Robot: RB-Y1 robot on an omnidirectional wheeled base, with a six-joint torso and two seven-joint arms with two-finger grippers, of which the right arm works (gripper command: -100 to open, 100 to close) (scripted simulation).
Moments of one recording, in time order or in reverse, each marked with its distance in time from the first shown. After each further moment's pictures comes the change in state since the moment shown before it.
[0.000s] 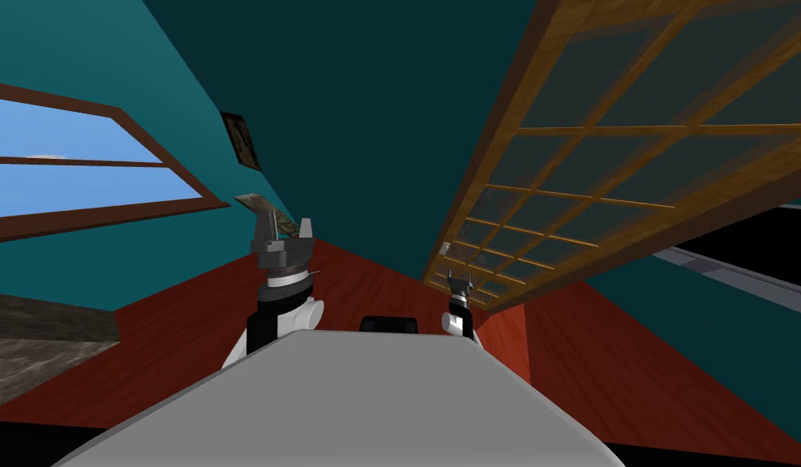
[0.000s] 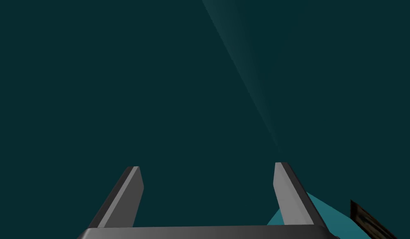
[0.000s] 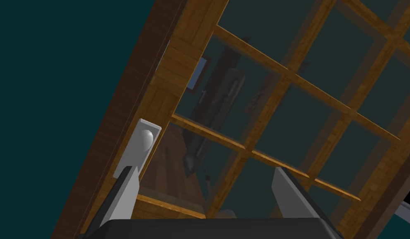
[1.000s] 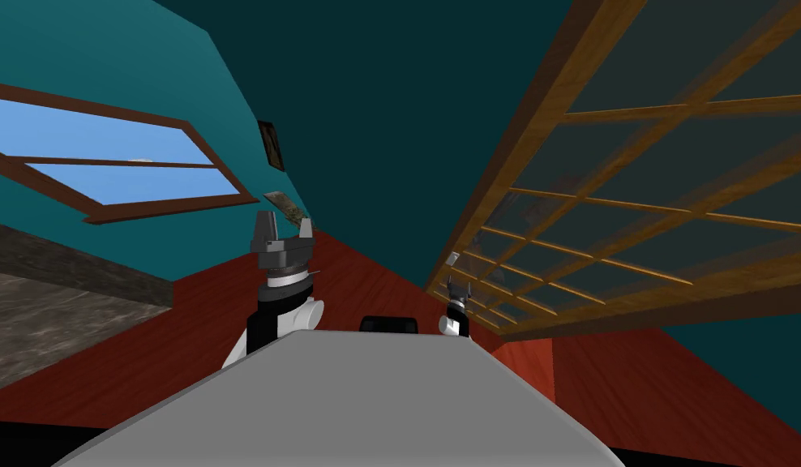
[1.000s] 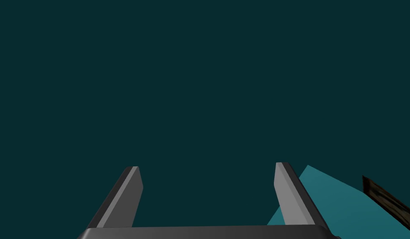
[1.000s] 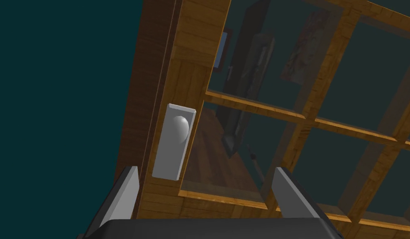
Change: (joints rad) arm -0.053 0.017 -0.017 0.197 -0.082 -0.063 -0.169
